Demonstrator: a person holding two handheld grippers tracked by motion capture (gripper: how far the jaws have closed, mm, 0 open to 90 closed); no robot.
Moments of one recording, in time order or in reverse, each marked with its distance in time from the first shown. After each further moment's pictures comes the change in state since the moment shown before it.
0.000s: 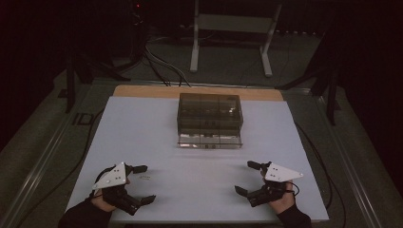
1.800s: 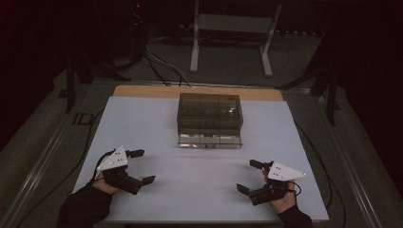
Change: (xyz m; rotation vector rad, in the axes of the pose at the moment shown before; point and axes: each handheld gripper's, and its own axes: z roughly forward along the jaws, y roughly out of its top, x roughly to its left) left arm 0.041 0.008 0.008 0.034 0.107 -0.014; right arm -0.004 0.000 -0.004 -0.021 -0.020 0.030
